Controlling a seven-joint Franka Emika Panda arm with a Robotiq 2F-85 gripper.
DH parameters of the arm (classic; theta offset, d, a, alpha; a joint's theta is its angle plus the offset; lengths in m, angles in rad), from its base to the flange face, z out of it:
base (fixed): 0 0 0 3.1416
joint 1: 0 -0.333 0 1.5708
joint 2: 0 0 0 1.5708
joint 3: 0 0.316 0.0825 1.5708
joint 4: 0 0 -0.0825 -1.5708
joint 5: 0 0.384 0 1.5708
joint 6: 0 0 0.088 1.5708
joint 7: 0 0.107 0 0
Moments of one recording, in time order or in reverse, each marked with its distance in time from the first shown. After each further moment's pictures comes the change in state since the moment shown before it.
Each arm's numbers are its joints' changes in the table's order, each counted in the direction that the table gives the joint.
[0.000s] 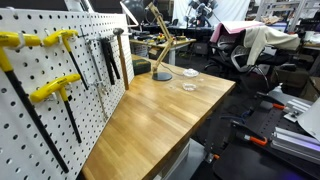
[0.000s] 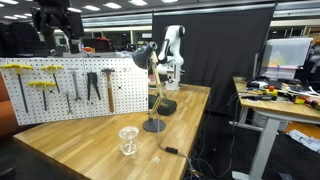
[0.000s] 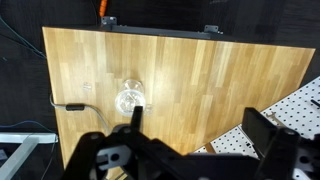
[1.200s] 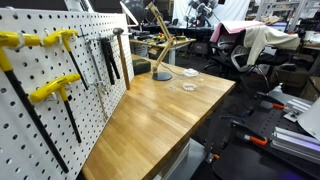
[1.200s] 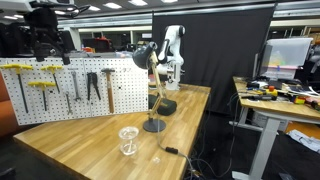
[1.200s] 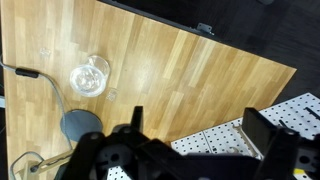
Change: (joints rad) arm -0.143 -0.002 0.091 -0.124 0.054 0.184 -0.041
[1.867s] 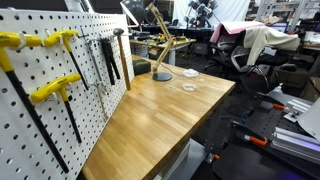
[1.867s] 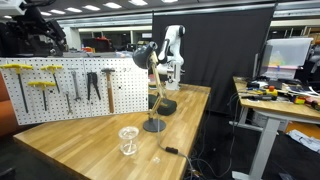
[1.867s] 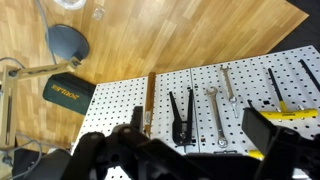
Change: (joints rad) arm -0.107 -0.111 0.113 -0.124 0.058 0.381 0.017
